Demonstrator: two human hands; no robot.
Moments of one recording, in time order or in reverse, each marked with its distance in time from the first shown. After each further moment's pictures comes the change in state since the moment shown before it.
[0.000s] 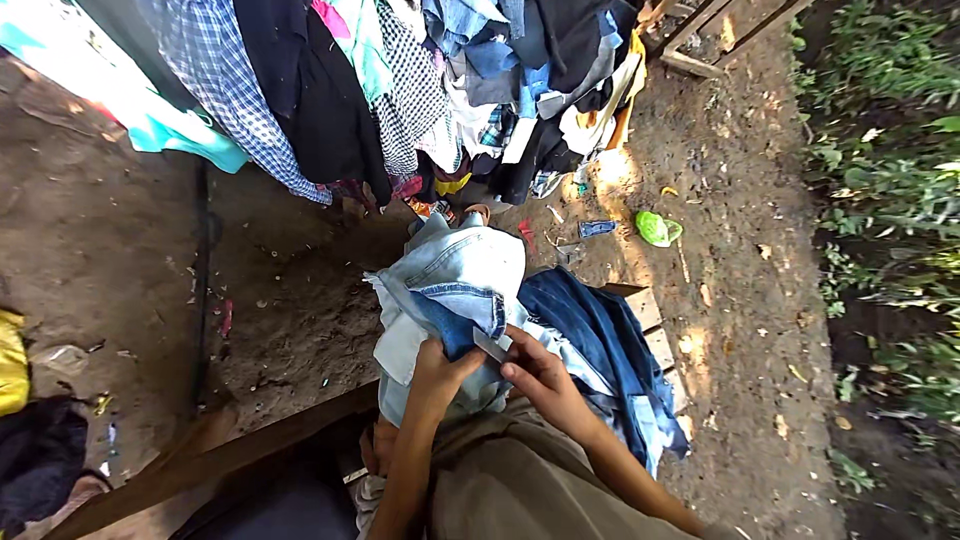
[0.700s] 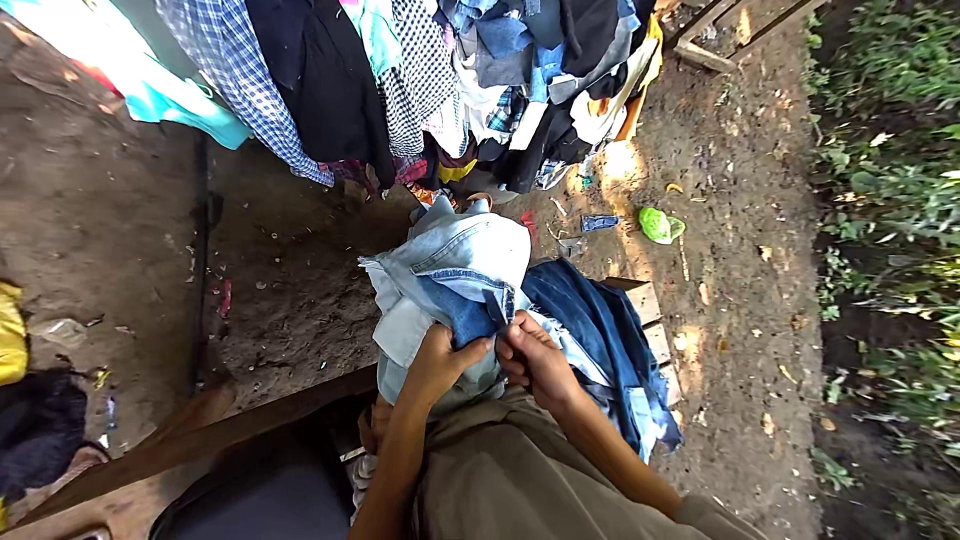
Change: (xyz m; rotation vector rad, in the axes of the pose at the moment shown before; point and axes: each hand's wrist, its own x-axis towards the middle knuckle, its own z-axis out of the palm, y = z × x) left_hand 0.005 -0.007 -0.010 0.115 -0.184 0.066; right_hand 0.013 0.004 0.009 0.688 0.010 0.294
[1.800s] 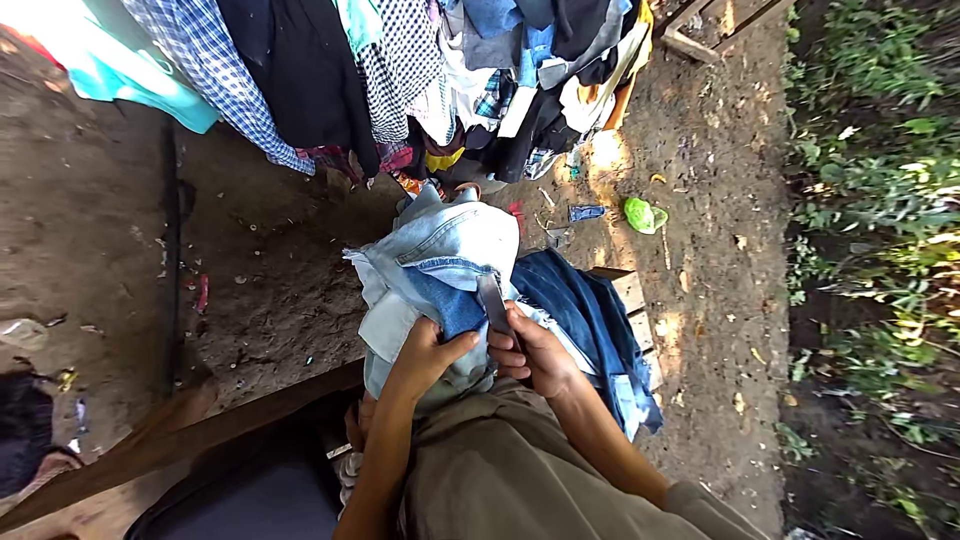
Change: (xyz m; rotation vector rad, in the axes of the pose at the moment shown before) left_hand -0.001 0.005 0.001 -0.099 -0.008 -0.034; right_hand 0.001 -0.014 -0.013 0.347 -0.116 0.294
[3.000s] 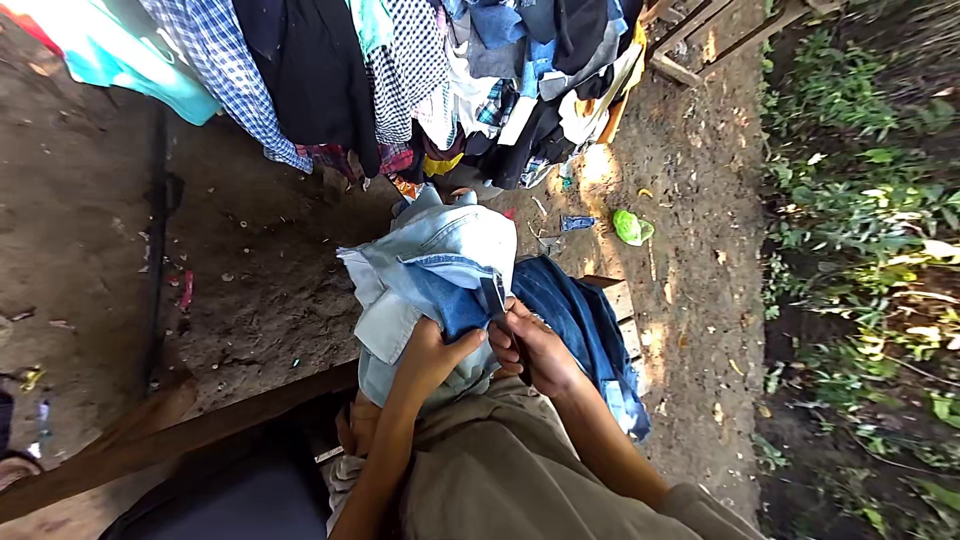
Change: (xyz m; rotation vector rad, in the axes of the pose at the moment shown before) left_hand 0.003 -0.004 0.009 0.109 0.069 0.033; right_hand -0.001 -0.009 0.006 -0.302 0.073 -0.134
